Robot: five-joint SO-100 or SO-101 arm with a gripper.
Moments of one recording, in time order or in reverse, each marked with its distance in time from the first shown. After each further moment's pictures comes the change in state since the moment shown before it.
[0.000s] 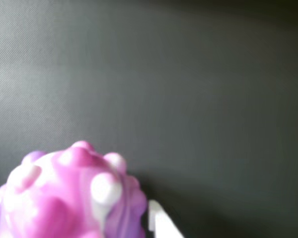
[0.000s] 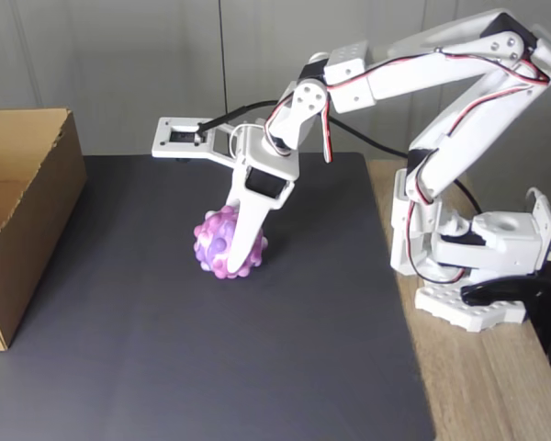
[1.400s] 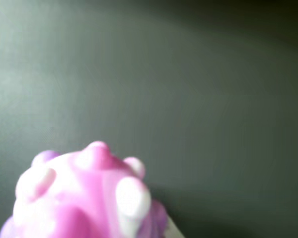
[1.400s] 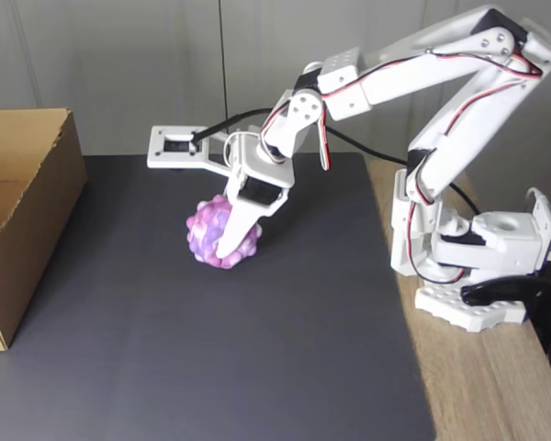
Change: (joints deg) arm -1.1 -1.1 0.5 -4.3 2.8
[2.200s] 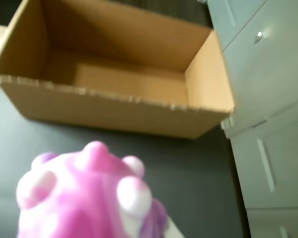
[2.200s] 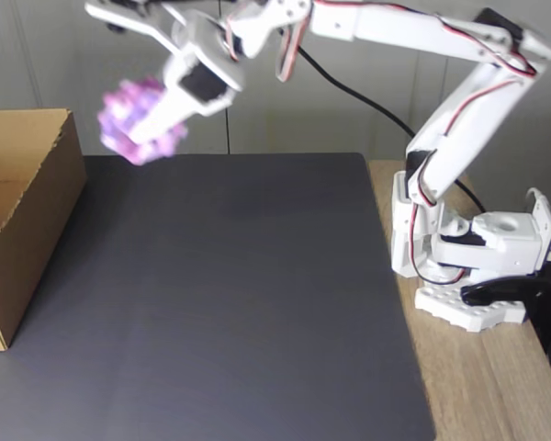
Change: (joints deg) arm -3.9 -7.4 -42.0 13.4 -2.1
